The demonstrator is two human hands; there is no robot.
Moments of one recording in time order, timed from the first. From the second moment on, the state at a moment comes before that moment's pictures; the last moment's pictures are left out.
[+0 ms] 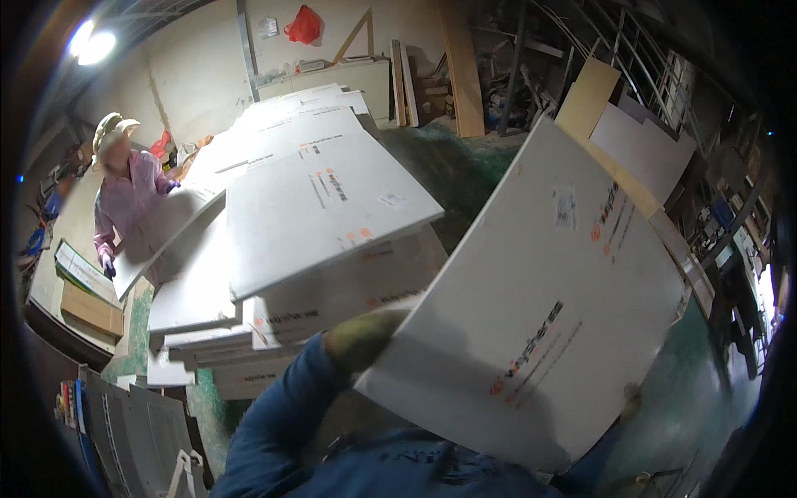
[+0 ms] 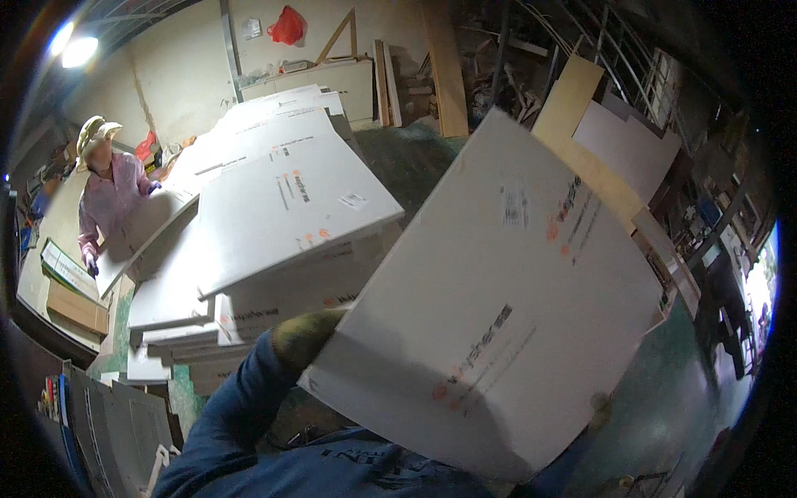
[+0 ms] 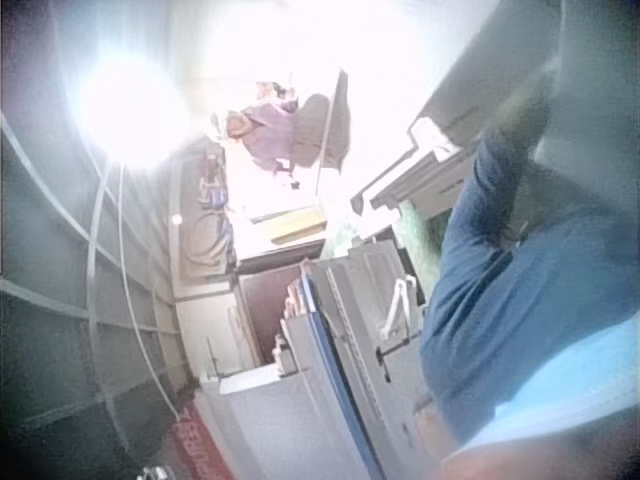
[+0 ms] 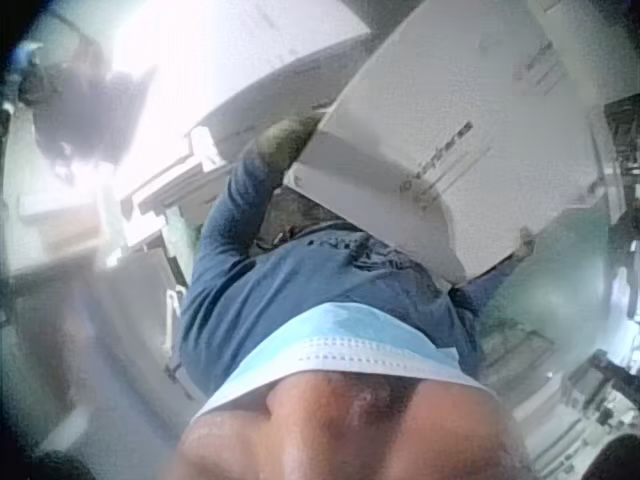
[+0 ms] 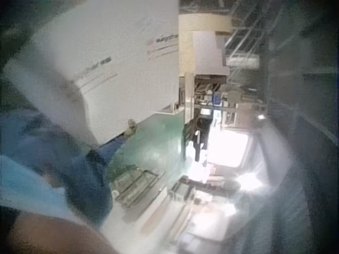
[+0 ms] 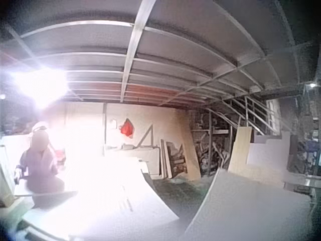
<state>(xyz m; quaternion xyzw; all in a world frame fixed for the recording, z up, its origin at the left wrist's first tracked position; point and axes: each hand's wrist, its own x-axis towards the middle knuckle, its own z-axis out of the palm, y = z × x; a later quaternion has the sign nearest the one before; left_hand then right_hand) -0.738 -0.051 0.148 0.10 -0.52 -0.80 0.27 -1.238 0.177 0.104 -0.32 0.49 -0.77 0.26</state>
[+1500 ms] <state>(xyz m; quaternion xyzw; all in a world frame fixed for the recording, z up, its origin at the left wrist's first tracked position) -1.760 -0.200 -0.013 0.12 -0.93 -0.35 0.06 -1.864 0.283 -0.038 0.04 0.86 -0.50 0.09</state>
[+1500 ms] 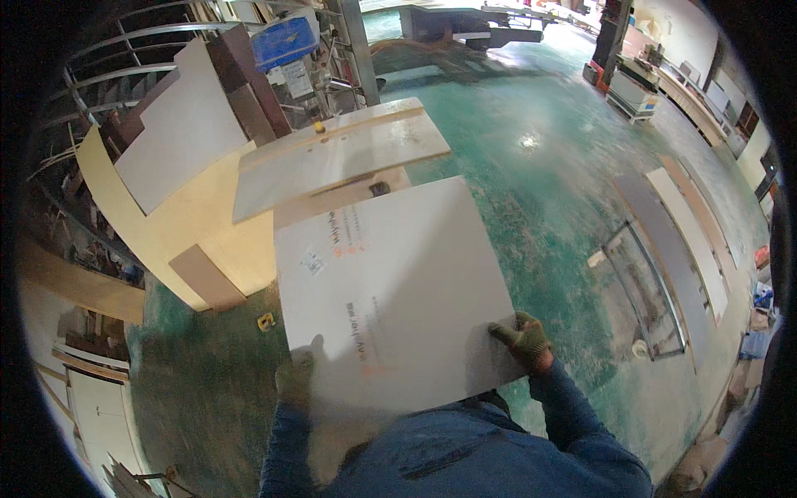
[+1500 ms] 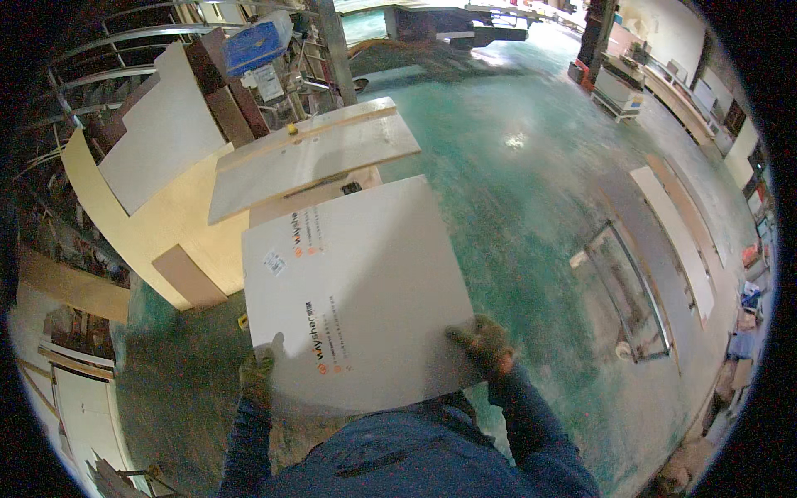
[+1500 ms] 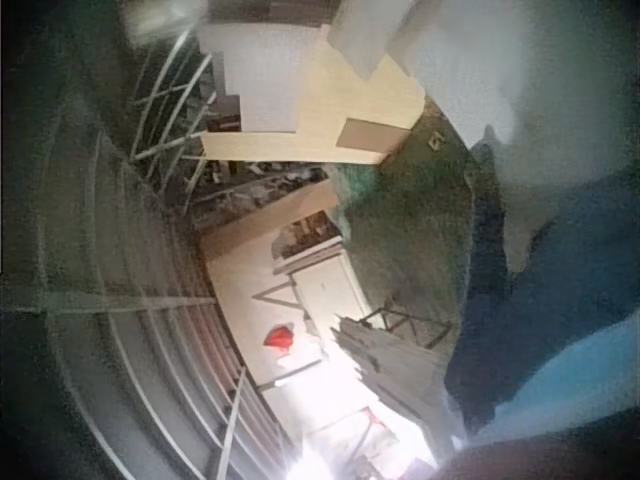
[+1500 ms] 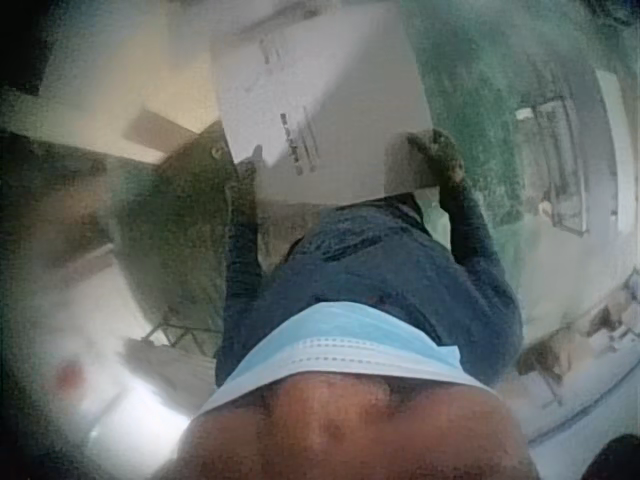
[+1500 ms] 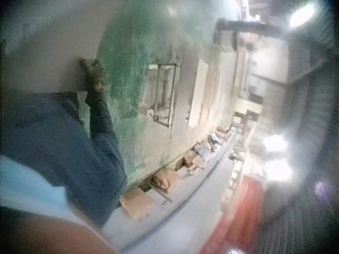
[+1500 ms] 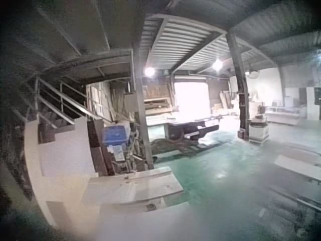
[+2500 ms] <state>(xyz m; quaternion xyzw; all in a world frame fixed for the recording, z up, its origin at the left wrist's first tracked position) -1.936 -0.322 -0.121 0.45 -0.67 -0.59 -0.03 -2.475 0.026 -0.049 -0.35 0.89 -0.30 -0.01</state>
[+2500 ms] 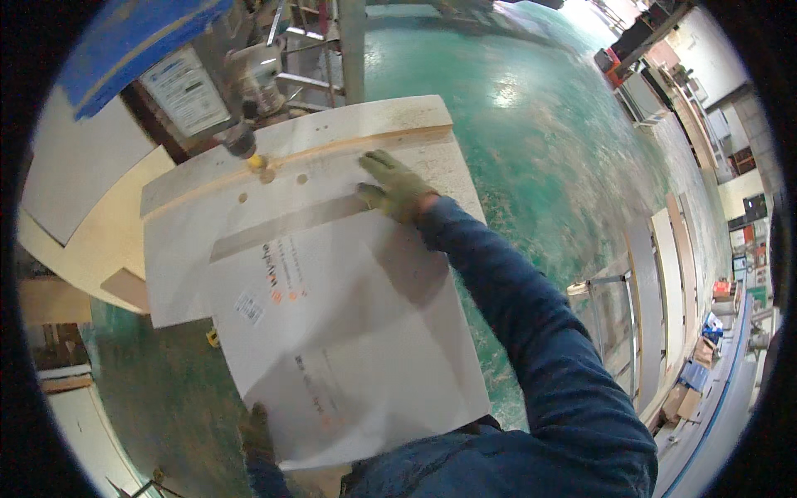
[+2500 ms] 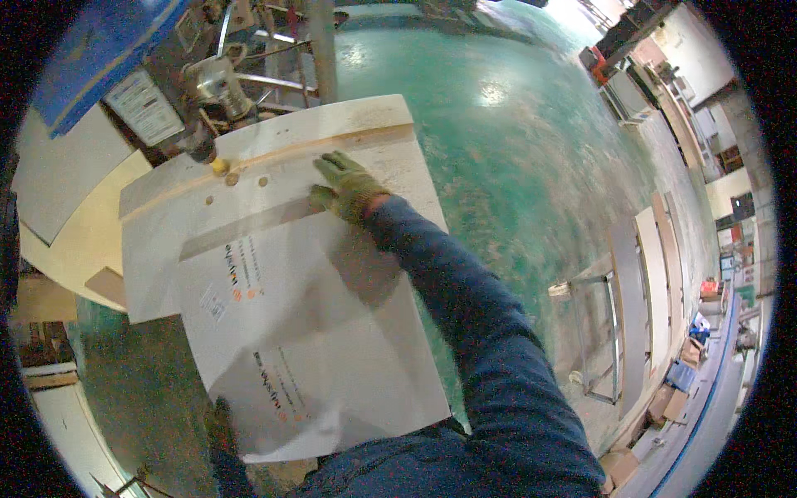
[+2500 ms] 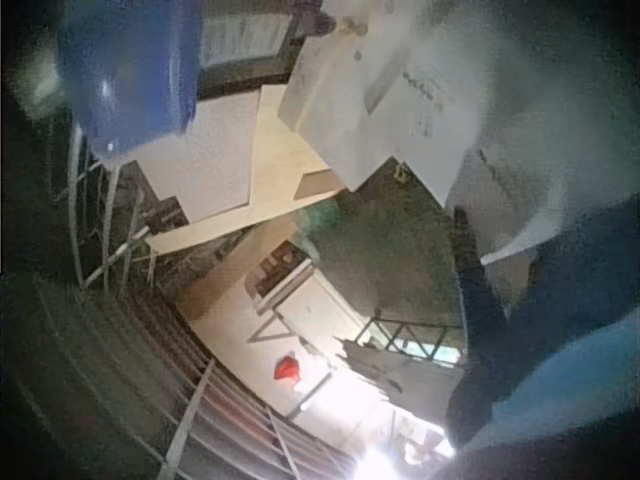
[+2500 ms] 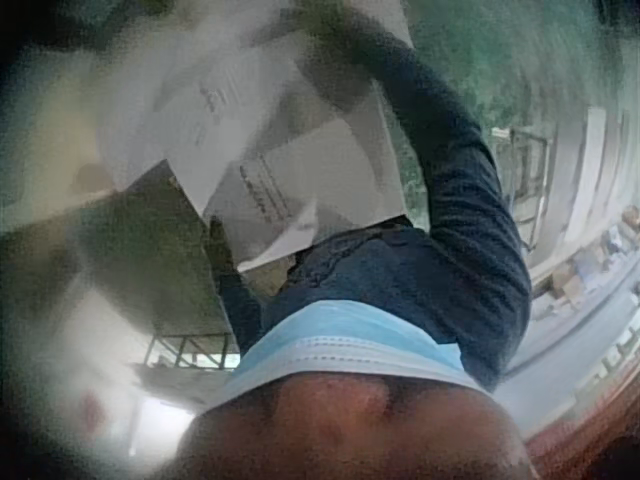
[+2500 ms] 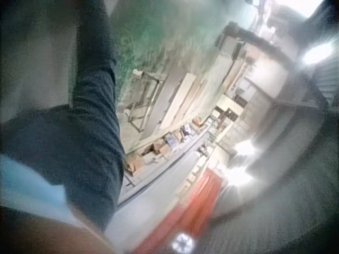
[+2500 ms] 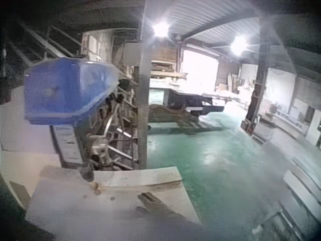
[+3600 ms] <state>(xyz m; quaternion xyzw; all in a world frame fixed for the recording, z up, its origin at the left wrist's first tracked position) -2.159 -0.248 -0.052 0.36 -0.80 -0.48 -0.06 -2.240 0.243 -0.076 0.11 0.82 -0.53 0.17</state>
